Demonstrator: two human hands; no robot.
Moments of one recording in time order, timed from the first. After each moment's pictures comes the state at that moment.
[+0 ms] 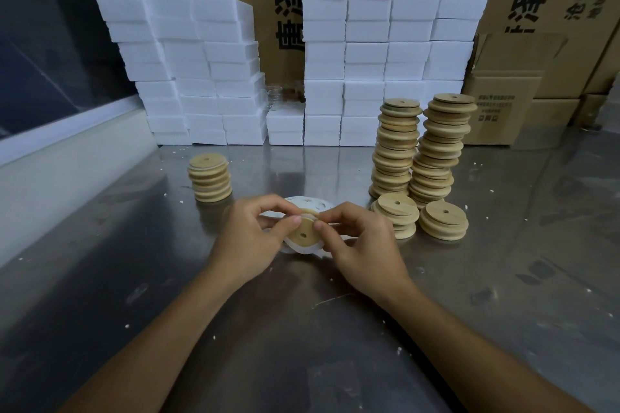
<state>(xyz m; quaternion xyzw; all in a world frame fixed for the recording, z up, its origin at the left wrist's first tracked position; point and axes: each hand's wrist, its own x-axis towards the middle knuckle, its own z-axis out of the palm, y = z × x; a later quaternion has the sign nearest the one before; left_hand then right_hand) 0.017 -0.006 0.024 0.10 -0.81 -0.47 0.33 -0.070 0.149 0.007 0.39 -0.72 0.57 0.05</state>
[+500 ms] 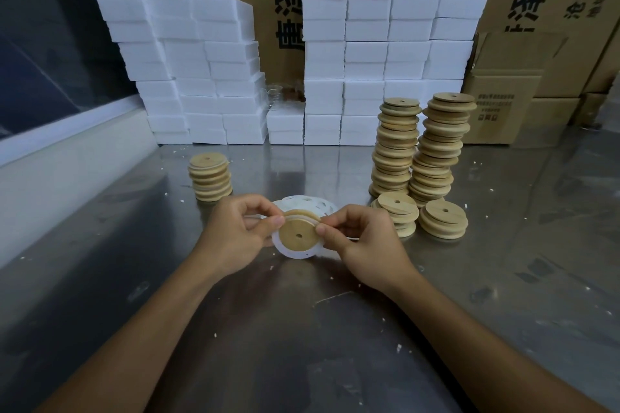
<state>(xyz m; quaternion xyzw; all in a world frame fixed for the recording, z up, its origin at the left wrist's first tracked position) 0.023 -0.018 0.029 0.13 -0.79 -0.53 0.27 -0.076 0.152 0.011 0.36 -0.71 0.61 -0.05</state>
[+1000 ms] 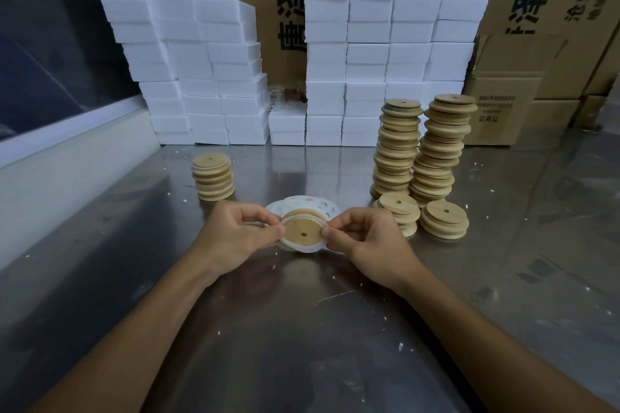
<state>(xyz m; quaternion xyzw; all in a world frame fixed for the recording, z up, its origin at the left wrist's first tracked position) 0.031 -0.028 0.025 0.15 -0.78 -0.56 0.25 -0.084 0.158 0.011 0.34 -0.71 0.60 -0.13</state>
